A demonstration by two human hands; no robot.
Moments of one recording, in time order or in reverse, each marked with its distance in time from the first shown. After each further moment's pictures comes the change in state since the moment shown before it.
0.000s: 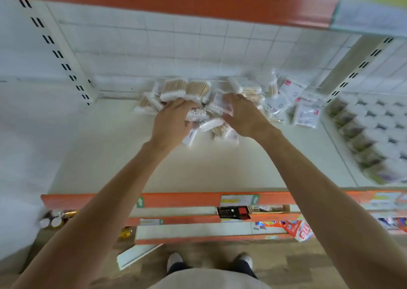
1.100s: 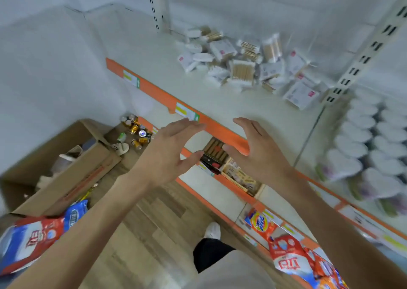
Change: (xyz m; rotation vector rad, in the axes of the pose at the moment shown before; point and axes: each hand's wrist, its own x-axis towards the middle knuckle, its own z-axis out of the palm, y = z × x) left_hand -0.212 0.386 0.051 0.127 0.004 -0.415; right_hand -0.231 0.243 -0.054 0.217 -0.199 -0.688
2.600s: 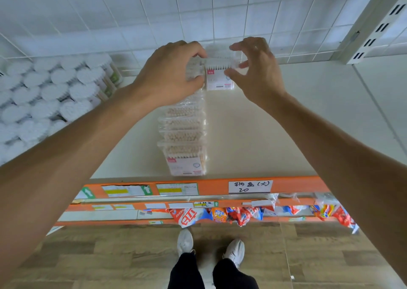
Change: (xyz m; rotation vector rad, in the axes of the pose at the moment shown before) left_hand 0.234 0.626 0.343 0.039 -0.243 0.469; right_hand -0.392 0.490 -0.348 -0.133 0.670 0.497
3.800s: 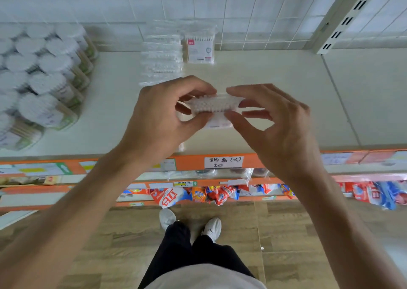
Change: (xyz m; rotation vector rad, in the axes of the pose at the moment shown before) left_hand -0.109 0.085 0.004 -0.548 0.125 -0.003; right_hand -0.157 -0.057 -0.094 0.236 0.021 -0.079
